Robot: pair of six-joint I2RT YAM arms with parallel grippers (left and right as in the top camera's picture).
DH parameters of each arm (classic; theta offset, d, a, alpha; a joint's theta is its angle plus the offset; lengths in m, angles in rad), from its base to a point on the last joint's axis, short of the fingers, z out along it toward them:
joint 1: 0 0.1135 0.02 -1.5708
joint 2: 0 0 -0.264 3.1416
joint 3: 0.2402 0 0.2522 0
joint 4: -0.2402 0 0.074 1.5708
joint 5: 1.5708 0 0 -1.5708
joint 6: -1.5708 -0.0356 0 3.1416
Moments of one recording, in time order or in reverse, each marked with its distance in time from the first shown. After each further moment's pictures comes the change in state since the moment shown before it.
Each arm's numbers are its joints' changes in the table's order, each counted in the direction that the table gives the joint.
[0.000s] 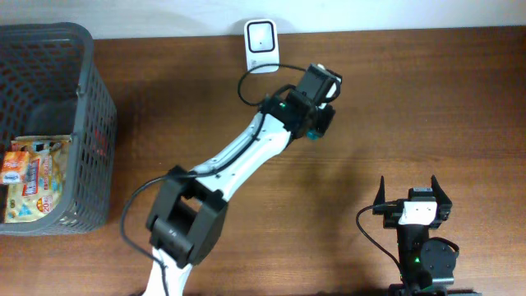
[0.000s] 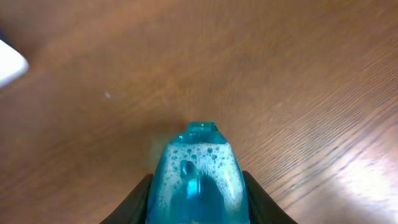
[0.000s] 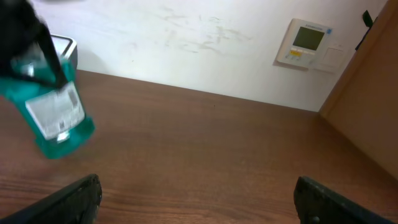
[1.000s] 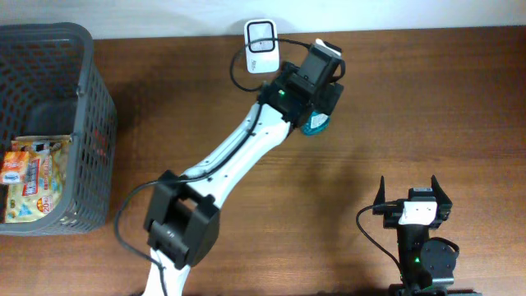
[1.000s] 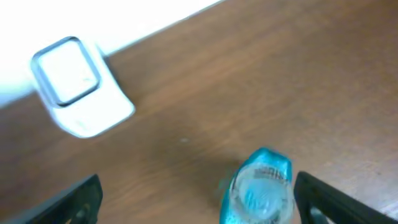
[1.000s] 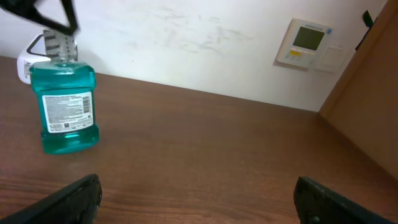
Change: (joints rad) left arm 0.014 -0.038 0.161 -0.077 -0.237 -0.022; right arm 0.000 0.000 0.000 0.000 0.000 0.000
